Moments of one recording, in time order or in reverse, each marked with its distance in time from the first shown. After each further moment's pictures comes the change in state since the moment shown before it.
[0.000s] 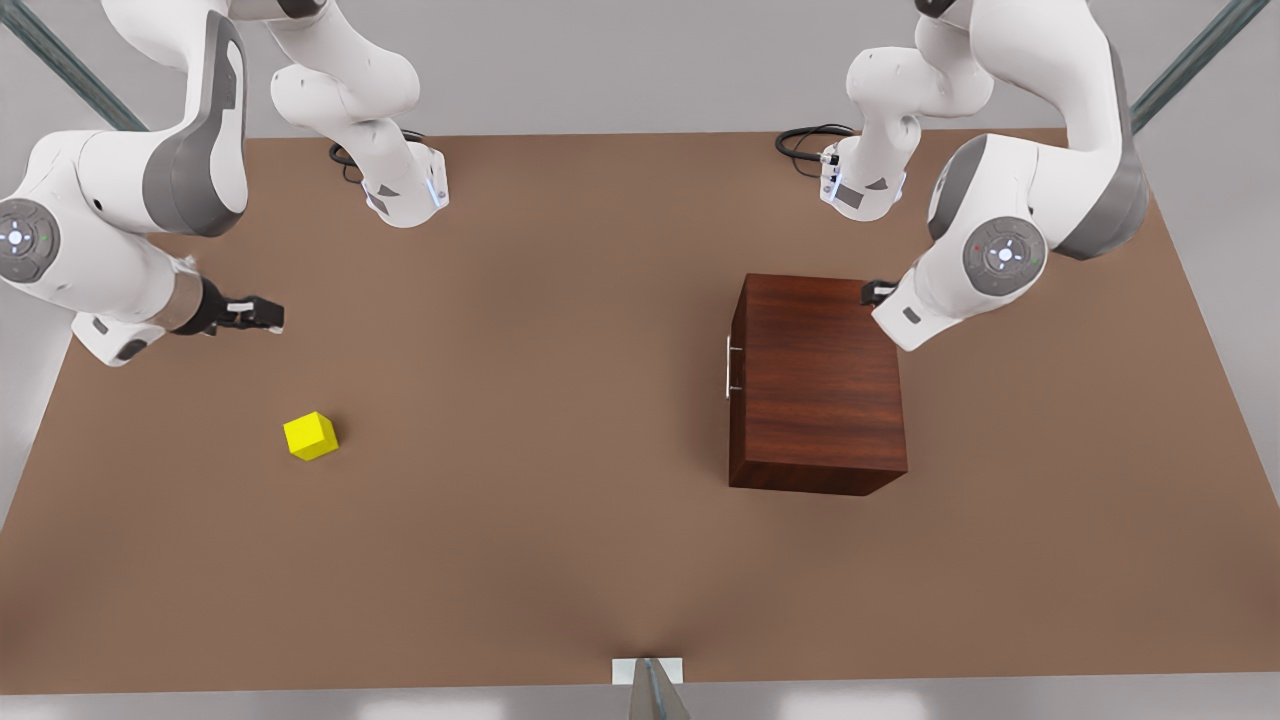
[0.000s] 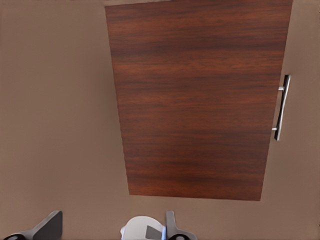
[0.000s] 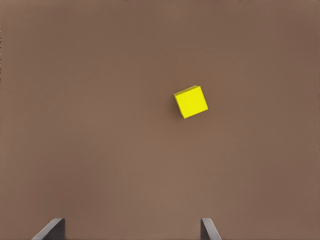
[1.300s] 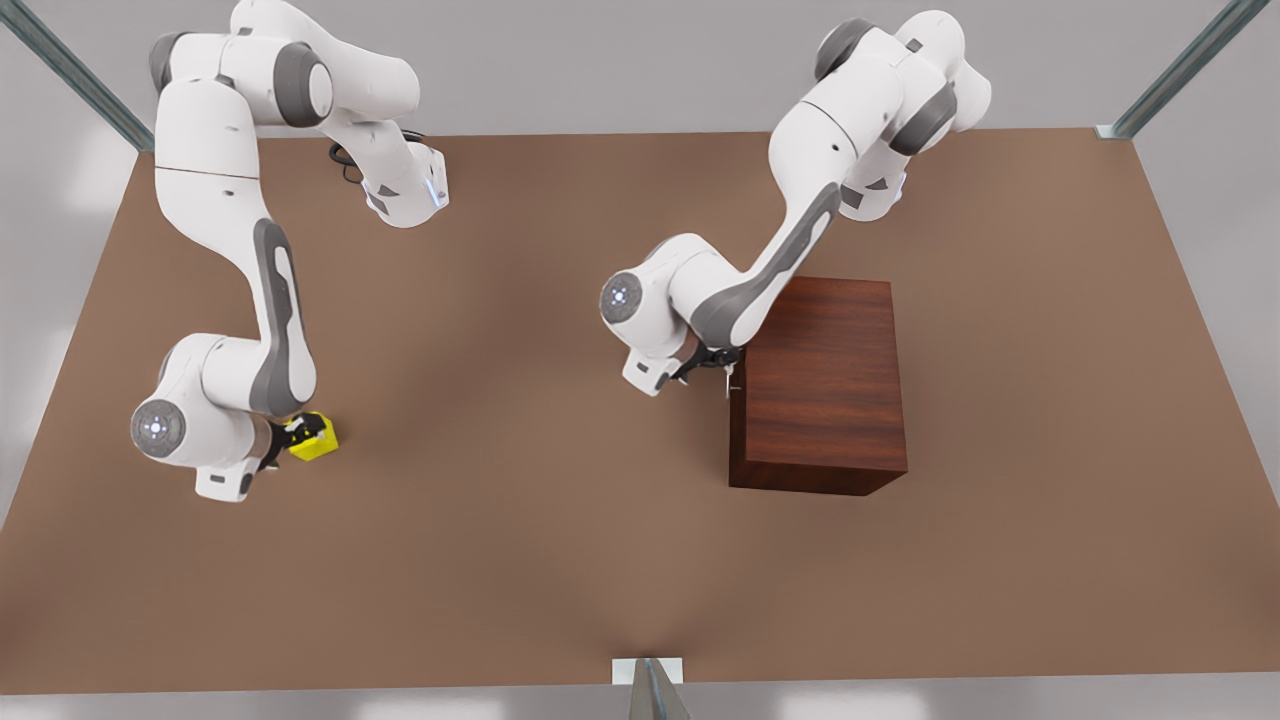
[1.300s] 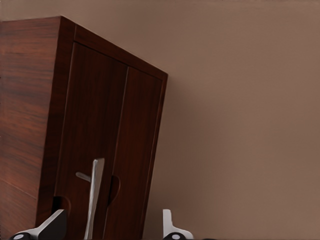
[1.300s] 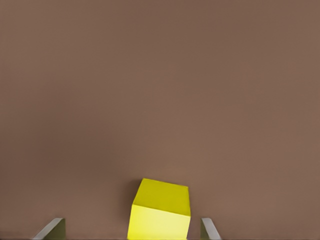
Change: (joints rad) left arm -0.444 0.494 -0.086 0.135 0.364 0.331 -0.813; right arm -0.122 0.409 0.011 -0.177 0.075 0.600 -0.693
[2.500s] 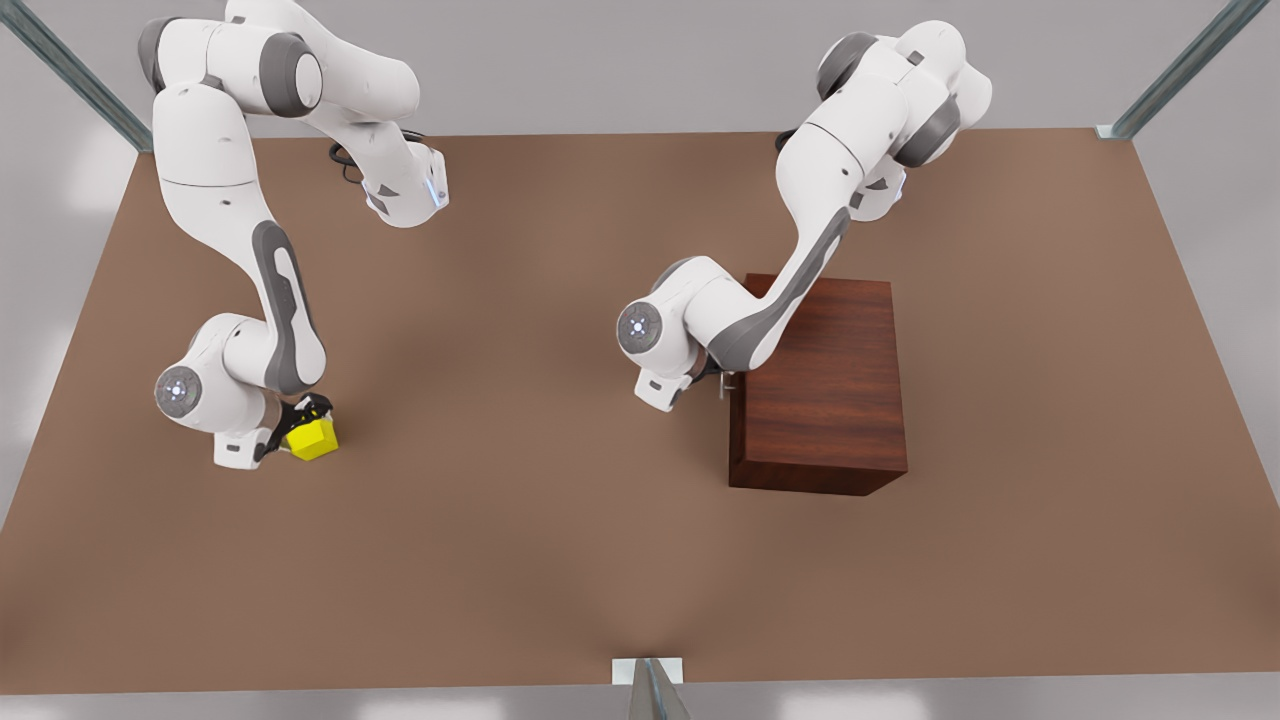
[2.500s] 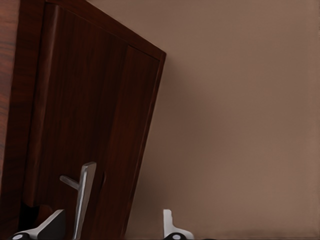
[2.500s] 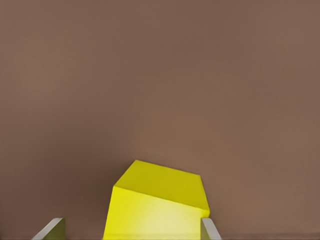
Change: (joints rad) left arm 0.045 0.044 -0.012 0.016 -0.101 0.014 -0.027; right arm -0.041 -0.043 -0.003 -0.298 0.072 0.308 -0.154
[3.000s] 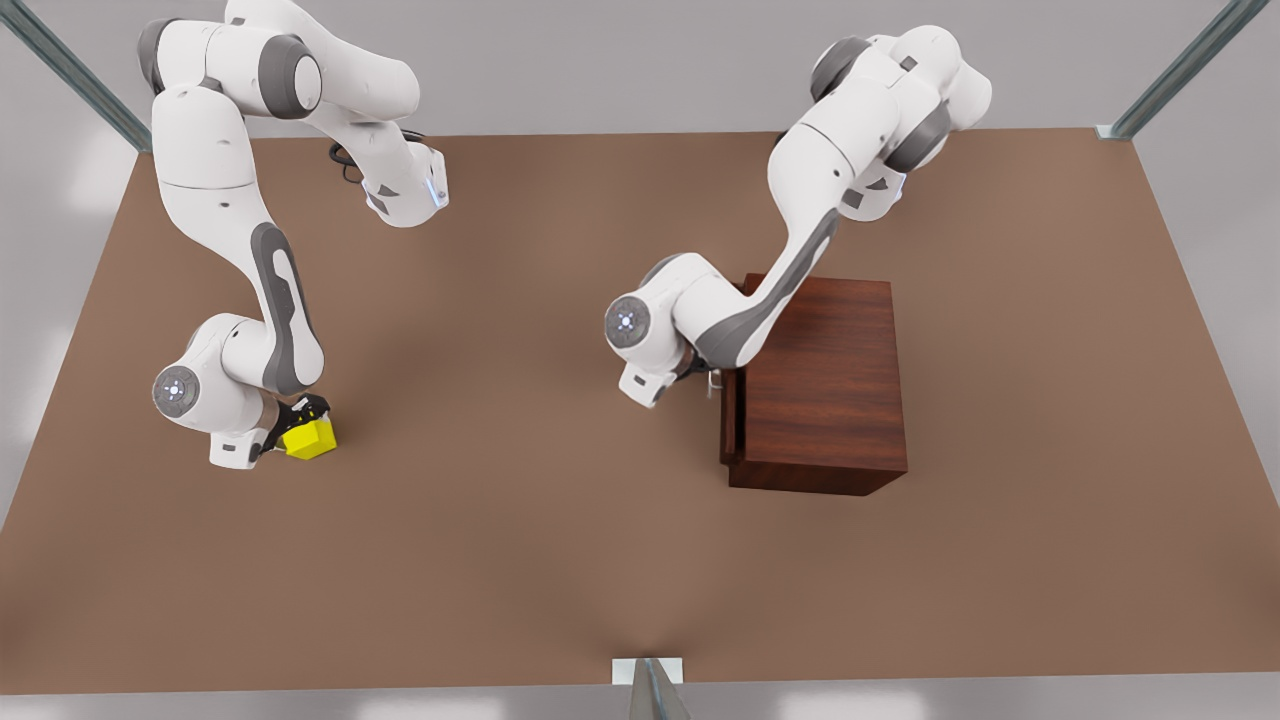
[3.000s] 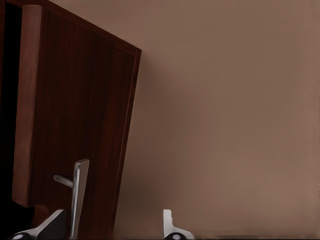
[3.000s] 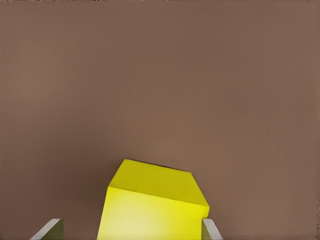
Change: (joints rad) left arm -0.027 0.034 -0.010 0.063 -0.014 -0.003 0.040; right arm -0.004 0.005 -0.007 0.002 -0.004 0.013 0.020
